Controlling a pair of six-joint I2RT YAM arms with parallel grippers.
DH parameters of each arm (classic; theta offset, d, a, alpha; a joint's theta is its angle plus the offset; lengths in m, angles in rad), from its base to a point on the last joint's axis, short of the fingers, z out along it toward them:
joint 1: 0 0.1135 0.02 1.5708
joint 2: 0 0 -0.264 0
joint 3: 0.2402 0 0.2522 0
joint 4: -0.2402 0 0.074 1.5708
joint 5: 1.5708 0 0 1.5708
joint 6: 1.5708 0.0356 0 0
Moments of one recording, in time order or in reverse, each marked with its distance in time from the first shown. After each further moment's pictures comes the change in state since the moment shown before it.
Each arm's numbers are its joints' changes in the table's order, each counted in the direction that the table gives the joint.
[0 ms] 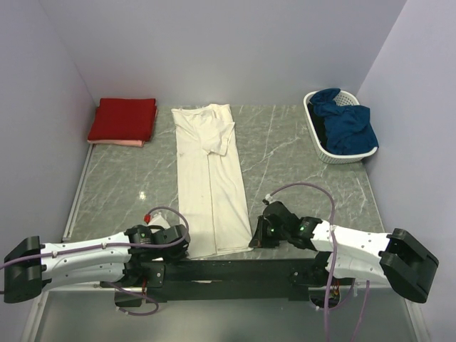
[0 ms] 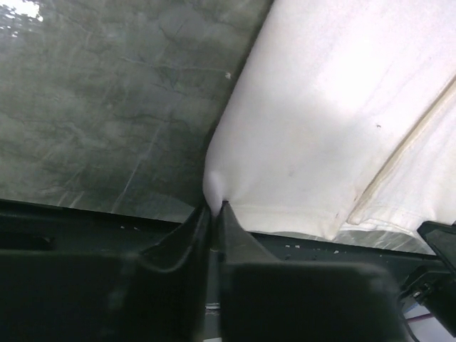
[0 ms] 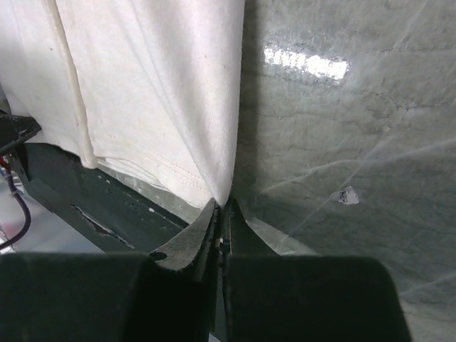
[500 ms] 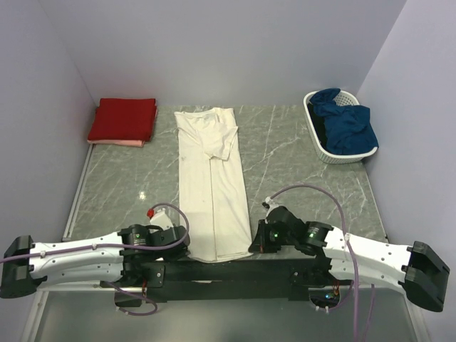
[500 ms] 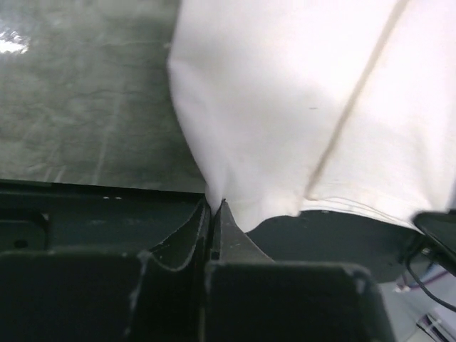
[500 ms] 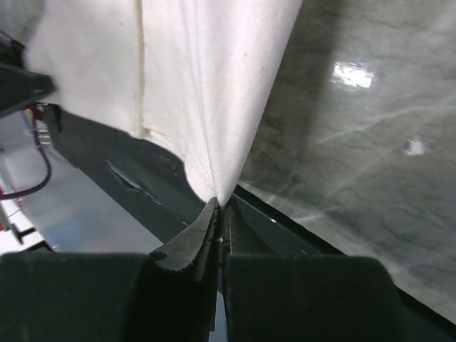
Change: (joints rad) left arm -0.090 0.045 0.082 -0.083 -0.053 0.066; right arm 0.097 0.190 0.000 -0.087 -0.015 0.016
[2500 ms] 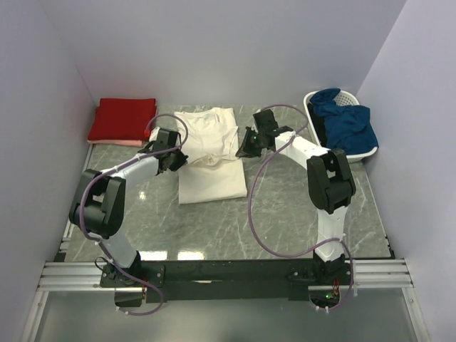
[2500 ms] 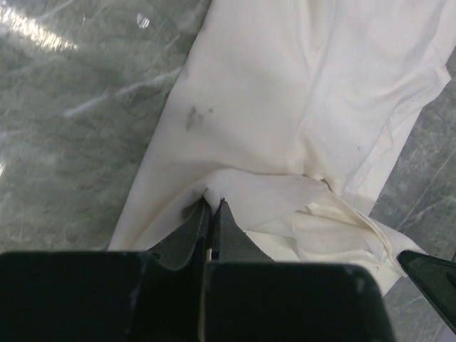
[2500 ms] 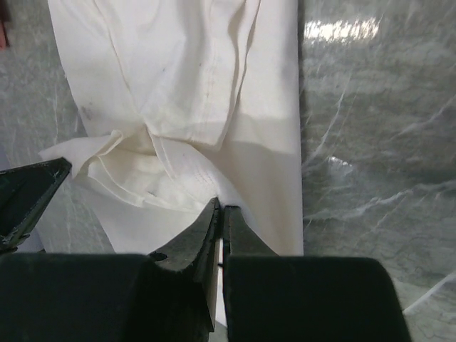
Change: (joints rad) left arm 0.960 -0.881 0.586 0.639 0.183 0.721; right arm -0.606 -1.146 1.163 -0.081 -0.124 -0.319
